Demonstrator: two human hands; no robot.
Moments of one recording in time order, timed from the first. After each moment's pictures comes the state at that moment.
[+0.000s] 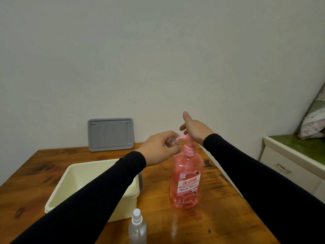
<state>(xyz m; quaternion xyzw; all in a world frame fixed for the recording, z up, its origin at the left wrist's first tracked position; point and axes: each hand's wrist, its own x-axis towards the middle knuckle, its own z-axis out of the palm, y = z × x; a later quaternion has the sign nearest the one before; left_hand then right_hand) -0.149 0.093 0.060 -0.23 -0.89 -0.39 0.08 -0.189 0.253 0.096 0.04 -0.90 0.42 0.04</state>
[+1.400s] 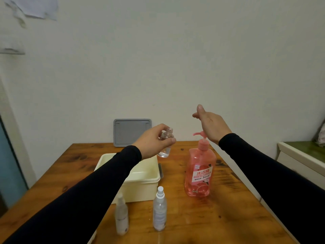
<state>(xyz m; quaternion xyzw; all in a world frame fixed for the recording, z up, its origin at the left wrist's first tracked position) -0.086 0.030 0.078 -0.17 -0.87 -0.45 0.12 -0.121 0.245 0.117 0.17 -0.87 0.41 0.19</state>
